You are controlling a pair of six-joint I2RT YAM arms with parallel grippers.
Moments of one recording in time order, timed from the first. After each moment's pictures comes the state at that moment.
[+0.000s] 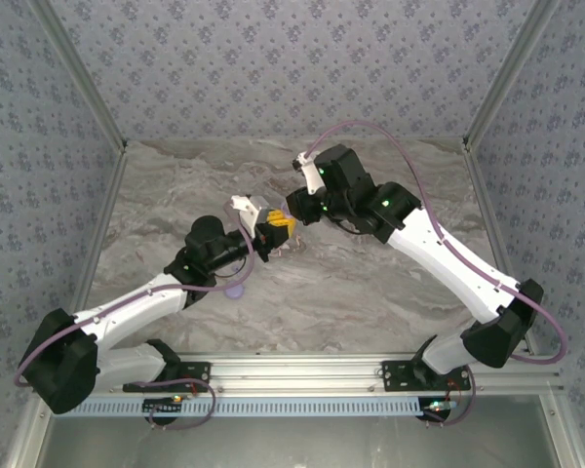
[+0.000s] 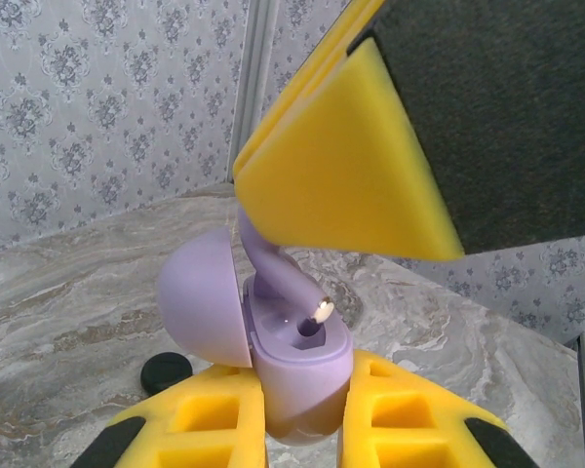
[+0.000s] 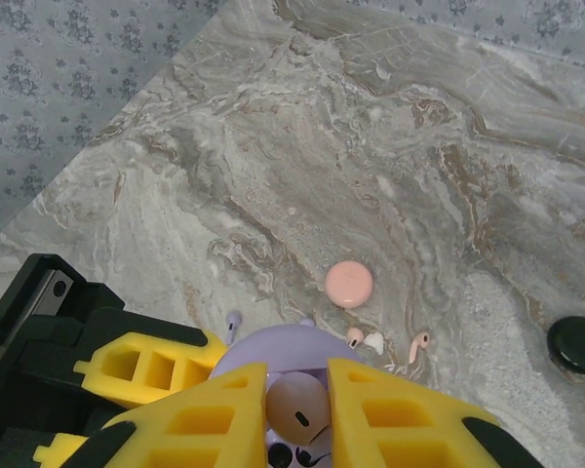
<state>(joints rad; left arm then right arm) -0.71 1.16 0.63 0.52 0.33 -0.22 0.79 1.46 1.59 -0.76 -0.02 0.21</state>
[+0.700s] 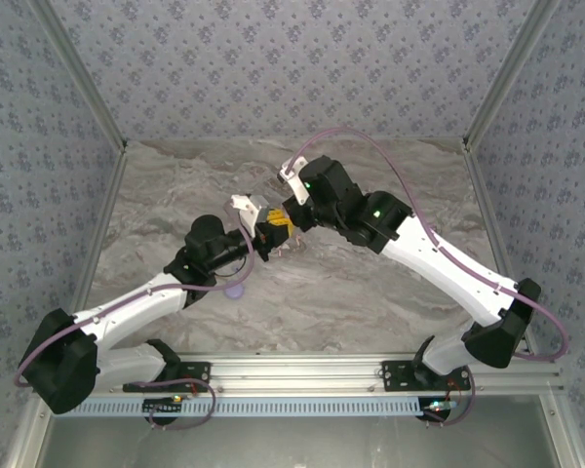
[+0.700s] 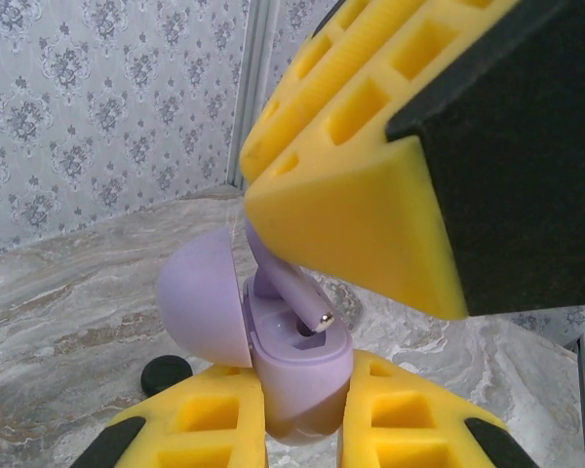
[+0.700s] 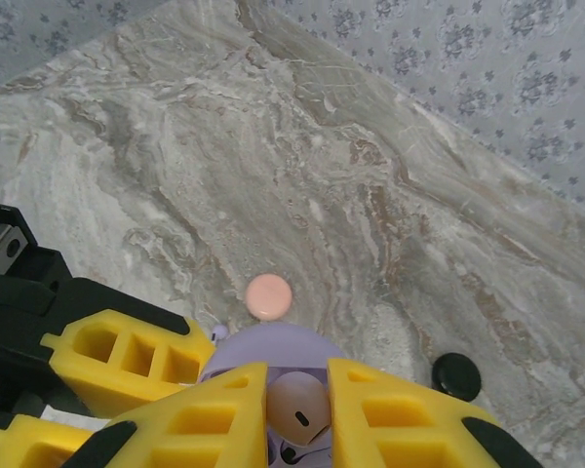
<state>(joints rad) -0.71 1.16 0.64 0.51 0.32 -0.22 0.91 1.46 1.59 -0.75 0.25 -0.02</state>
